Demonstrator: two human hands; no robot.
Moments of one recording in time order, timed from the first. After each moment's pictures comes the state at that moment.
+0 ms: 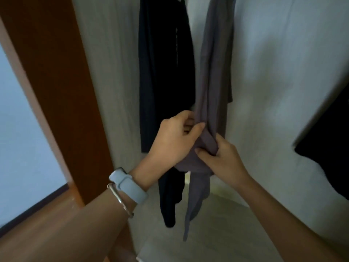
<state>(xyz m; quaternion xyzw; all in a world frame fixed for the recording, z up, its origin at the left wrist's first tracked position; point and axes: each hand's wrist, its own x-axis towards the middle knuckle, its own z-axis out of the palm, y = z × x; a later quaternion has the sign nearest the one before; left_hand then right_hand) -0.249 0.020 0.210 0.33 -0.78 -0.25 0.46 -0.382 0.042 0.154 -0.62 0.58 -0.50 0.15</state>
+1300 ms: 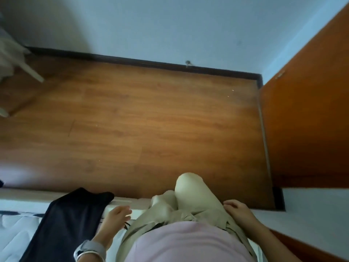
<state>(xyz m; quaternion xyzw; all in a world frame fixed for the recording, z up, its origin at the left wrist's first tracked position) 0.213 0.254 -0.235 0.75 0.20 -0.49 0.40 0.015 -0.054 -0.195 -0.61 0.57 0.24 0.50</state>
